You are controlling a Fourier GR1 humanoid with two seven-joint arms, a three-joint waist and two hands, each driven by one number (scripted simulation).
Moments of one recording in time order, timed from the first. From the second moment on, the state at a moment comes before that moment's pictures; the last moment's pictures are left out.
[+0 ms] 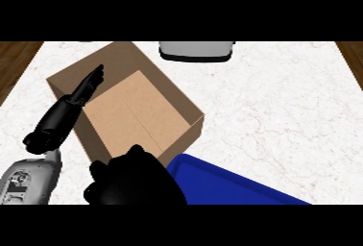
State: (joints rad) left arm -0.26 0.25 0.02 -1.56 -0.14 -0.24 -0.05; right arm -0.72 0.00 0.91 -1.77 0.82 -0.05 0.62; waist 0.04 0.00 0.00
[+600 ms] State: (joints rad) left arm -0.25 0.25 0.04 -1.57 -0.15 -0.25 -0.07; right arm -1.09 -0.01 0.67 -1.30 0.62 -0.05 0.58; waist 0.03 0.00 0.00
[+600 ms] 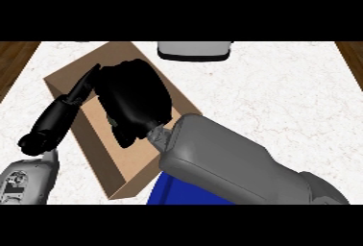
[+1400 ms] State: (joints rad) left arm -0.26 0.24 0.04 -1.57 -0.16 -0.25 -0.07; right arm -1.20 -0.05 0.57 -0.80 0.50 0.34 0.21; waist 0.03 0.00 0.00
